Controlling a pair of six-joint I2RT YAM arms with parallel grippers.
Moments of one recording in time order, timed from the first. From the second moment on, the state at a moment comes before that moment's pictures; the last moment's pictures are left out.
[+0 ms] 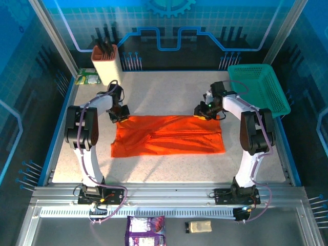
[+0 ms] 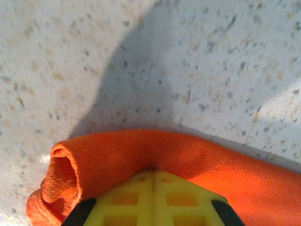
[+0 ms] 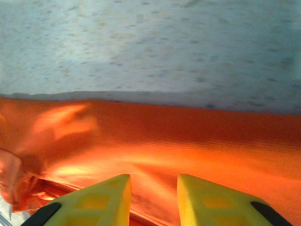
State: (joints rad) left arm -0.03 2.02 1.38 -0.73 0.12 -0.48; right arm 0.13 1.92 1.33 -0.66 -0.48 0.41
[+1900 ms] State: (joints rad) left arm -0.14 1.50 0.95 -0.69 0.10 -0.53; right arm 0.06 1.62 0.97 -0.58 -0.56 0.41
